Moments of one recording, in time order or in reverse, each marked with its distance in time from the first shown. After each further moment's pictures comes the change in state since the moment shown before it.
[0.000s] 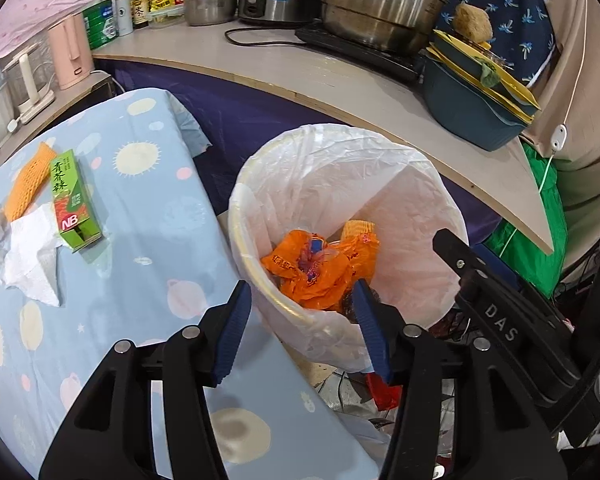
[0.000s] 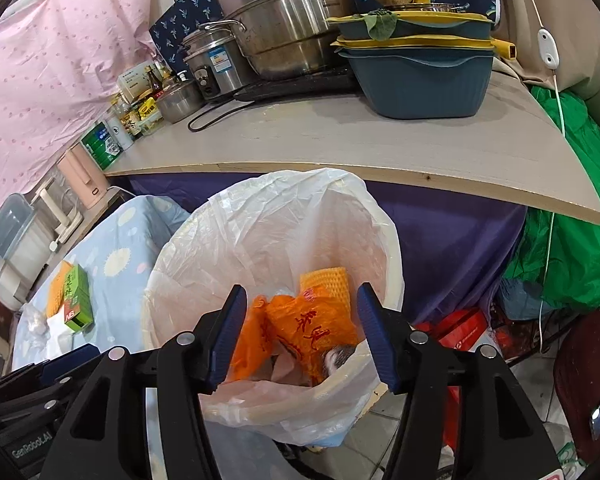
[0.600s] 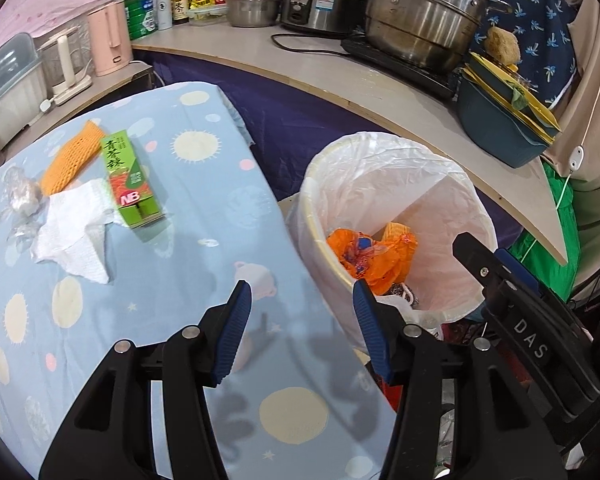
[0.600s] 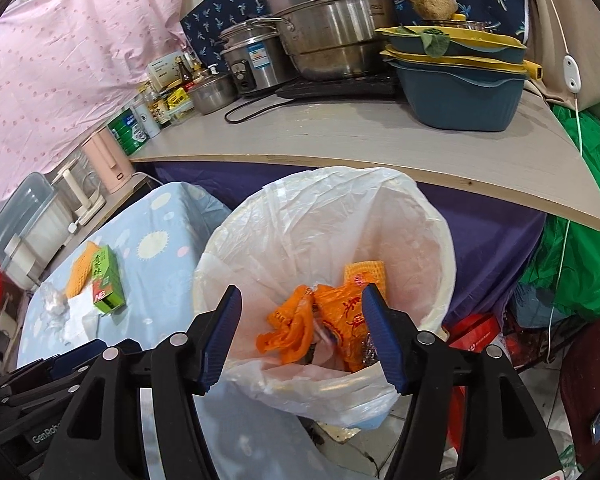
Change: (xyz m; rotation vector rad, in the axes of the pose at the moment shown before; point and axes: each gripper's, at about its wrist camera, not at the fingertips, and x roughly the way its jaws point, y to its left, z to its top) left arm -0.024 0.048 -0.017 -0.071 -0.028 0.060; right arm -0.017 0.051 -0.014 -0.074 0.002 0.051
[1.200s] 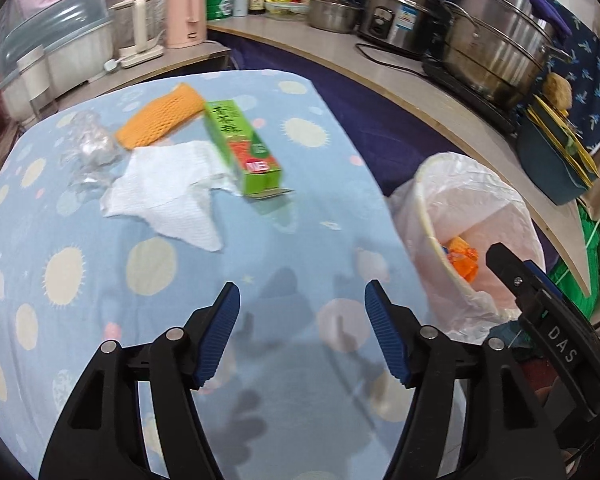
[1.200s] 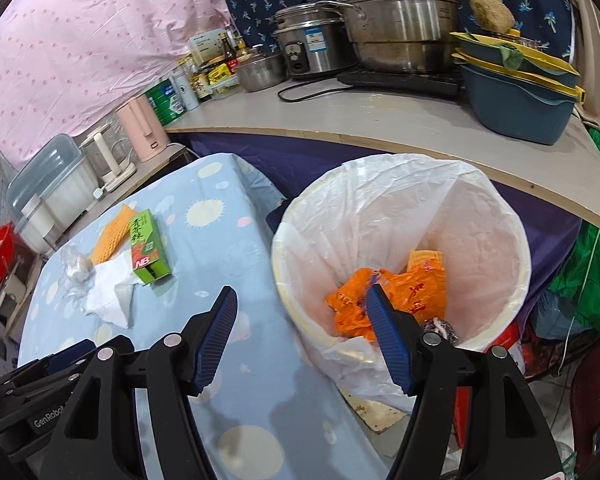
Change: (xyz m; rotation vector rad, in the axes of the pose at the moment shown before) left arm -0.021 0.094 -0.025 -0.164 -0.028 0.105; right arm 0.006 0.073 -0.021 -0.103 0.038 0.059
